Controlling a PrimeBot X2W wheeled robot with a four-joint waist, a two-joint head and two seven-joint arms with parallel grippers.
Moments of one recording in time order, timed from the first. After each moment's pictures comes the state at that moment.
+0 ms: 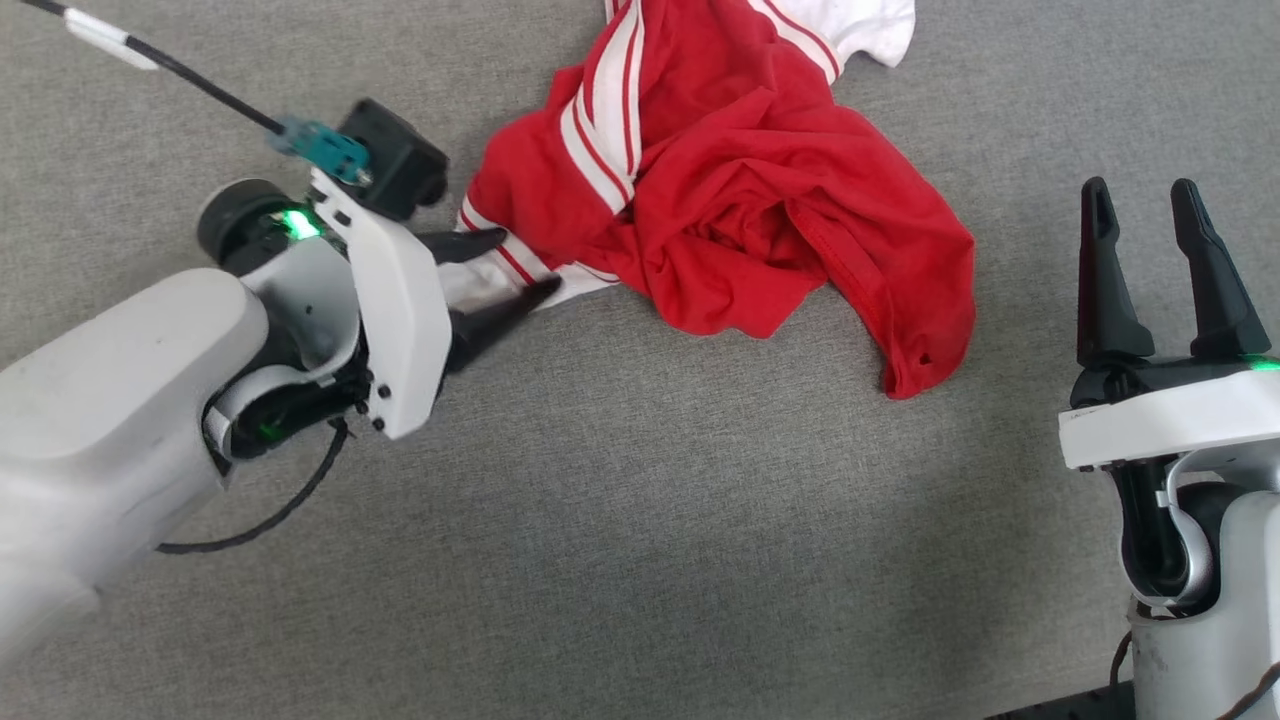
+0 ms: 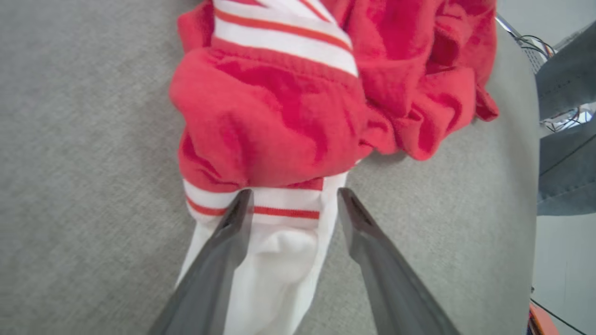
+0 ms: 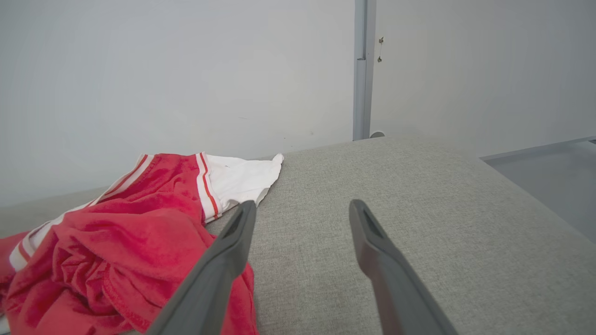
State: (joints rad) left arm -1.16 0.75 -1.28 0.20 -1.22 -0.13 0.27; right arm -0.32 -0.05 -0.12 -0.04 0.31 0.13 -0.02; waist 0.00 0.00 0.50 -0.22
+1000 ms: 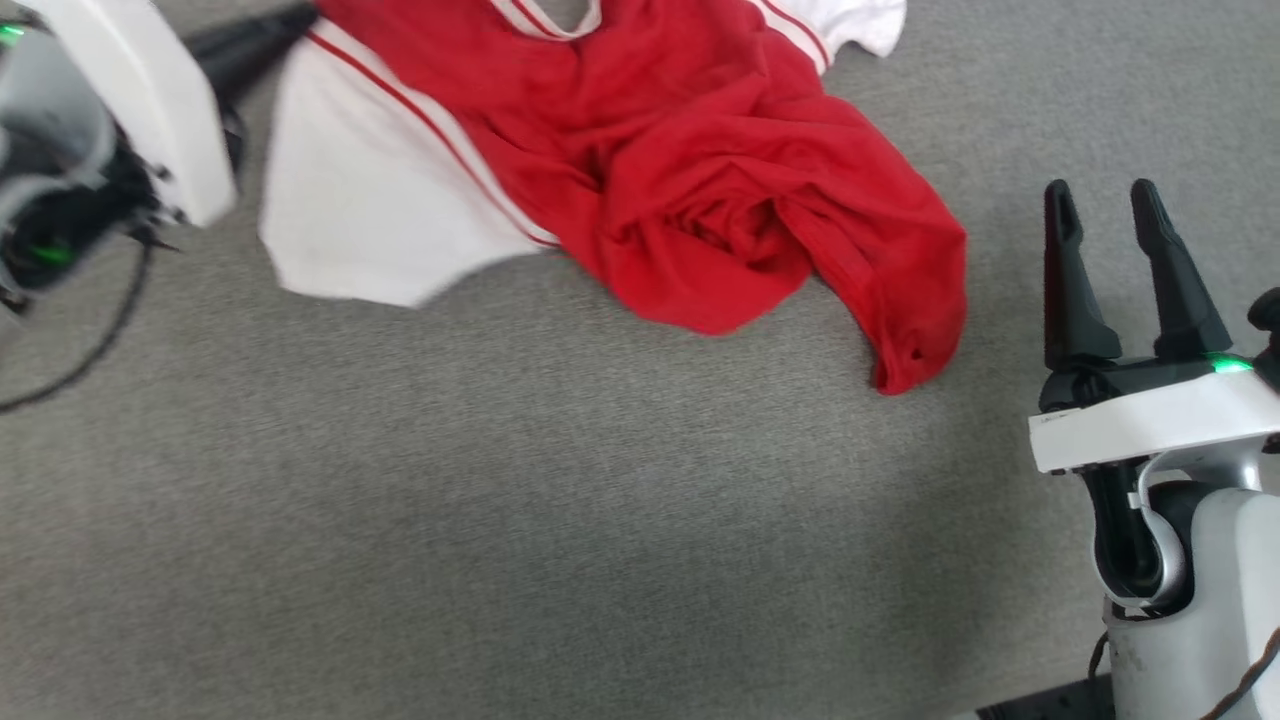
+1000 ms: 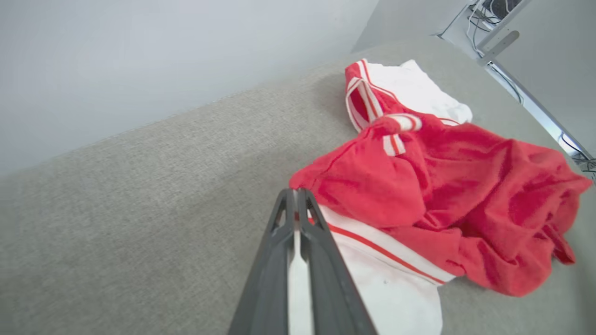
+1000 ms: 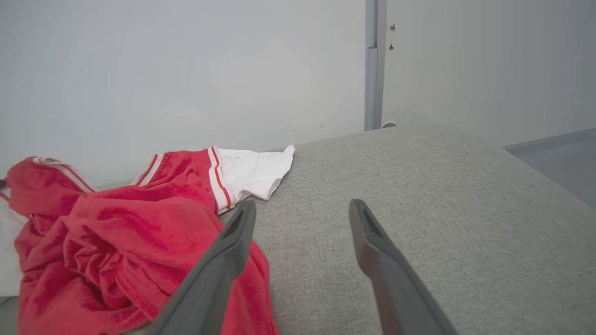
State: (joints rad) left arm -1.35 0.84 -1.24 0.40 -1.40 -0.13 0.17; right arm -0.32 -0.05 -0.07 -0.02 0.34 0.13 -0.04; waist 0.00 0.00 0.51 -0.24
